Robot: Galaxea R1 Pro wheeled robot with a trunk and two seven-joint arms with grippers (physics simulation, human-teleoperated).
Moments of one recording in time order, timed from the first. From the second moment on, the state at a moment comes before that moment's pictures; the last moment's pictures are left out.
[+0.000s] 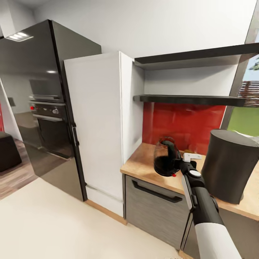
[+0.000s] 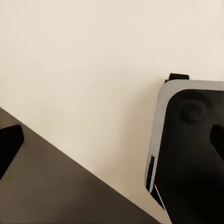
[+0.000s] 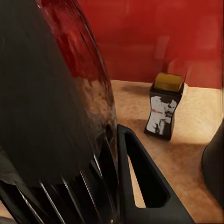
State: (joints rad) left arm -0.06 0.08 0.07 -0.06 -0.01 -0.08 0.18; right arm -0.61 0.08 -0.17 -1.25 0.15 0.46 -0.11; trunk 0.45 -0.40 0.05
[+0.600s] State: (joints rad) left arm -0.06 0.08 0.07 -0.06 -0.01 -0.08 0.18; right arm -0.61 0.08 -0.17 -1.24 0.15 0.46 -0.11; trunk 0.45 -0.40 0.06
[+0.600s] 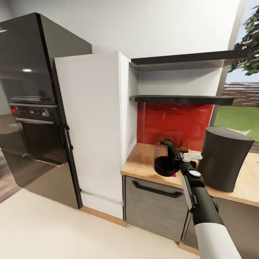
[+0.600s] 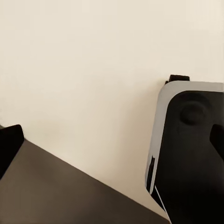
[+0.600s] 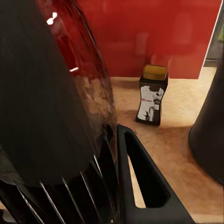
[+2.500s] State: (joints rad) left arm -0.06 0.09 0.07 -0.06 -0.01 -0.08 0.18; right arm -0.61 0.14 -0.17 -0.99 0.14 0.15 -0.49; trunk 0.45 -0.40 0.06
